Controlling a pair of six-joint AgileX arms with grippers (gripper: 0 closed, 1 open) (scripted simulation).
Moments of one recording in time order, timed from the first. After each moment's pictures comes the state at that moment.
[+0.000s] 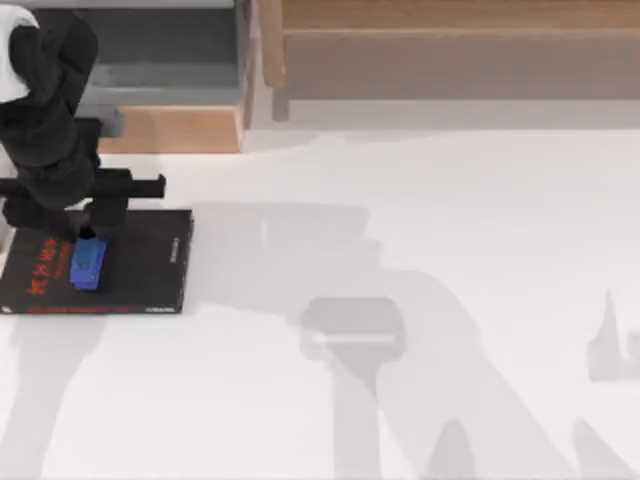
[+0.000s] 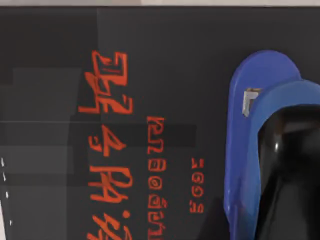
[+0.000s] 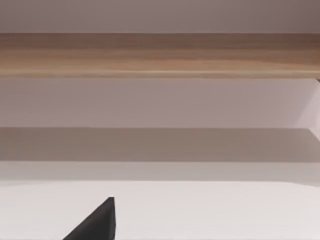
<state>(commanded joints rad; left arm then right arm) -0.14 2.01 1.41 -0.87 -0.03 -0.11 0.00 0.00 0.00 0.00 0.00 0.00</state>
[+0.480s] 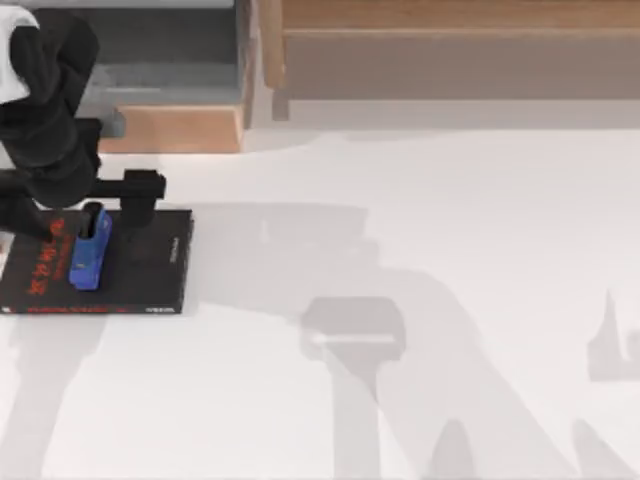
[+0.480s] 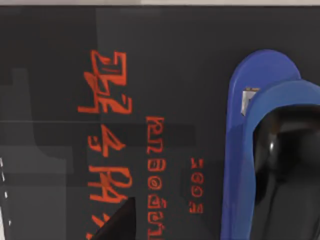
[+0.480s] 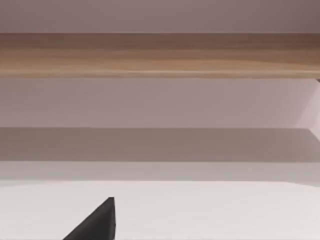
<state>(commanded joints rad) -0.14 2.01 1.41 -0.87 -0.03 -0.11 0.00 0.00 0.00 0.00 0.00 0.00</state>
